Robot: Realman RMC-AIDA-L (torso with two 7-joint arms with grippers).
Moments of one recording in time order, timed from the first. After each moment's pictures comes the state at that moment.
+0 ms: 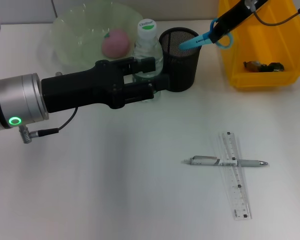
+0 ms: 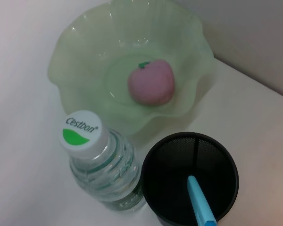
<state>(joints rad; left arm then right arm) -0.38 -2.07 1.25 0.86 1.39 1.48 -1.62 1.16 1.95 -0.95 -0.76 -2.68 -1.47 2.47</state>
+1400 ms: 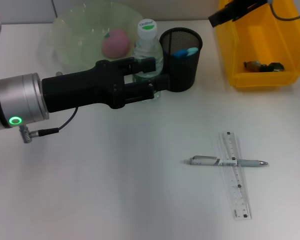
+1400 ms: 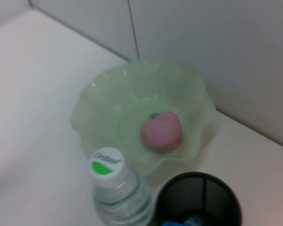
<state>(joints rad) -0.39 -2.07 1.25 0.86 1.39 1.48 -1.61 0.93 2.00 -0.96 -1.16 -2.49 -1.54 2.46</state>
